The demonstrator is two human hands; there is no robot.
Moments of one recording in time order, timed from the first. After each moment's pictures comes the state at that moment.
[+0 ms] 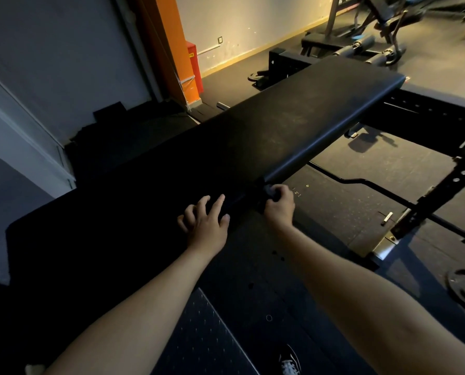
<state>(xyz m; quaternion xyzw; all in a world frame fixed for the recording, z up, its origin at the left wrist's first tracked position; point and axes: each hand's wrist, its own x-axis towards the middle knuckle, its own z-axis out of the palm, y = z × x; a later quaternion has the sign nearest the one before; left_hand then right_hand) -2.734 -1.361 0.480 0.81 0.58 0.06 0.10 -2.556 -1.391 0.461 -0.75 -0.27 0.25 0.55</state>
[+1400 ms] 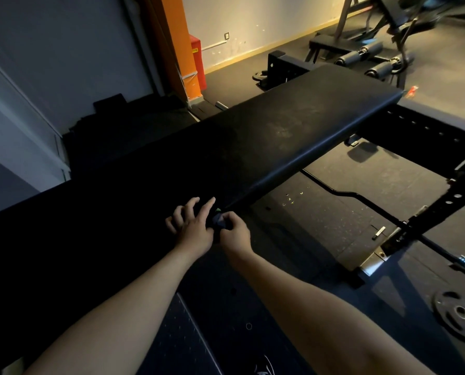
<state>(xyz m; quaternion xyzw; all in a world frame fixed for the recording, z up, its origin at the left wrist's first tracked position) -2.660 -1.345 0.473 0.79 0.61 0.03 0.10 -2.560 -1.391 0.451 -0.66 -0.33 0.44 0.51</state>
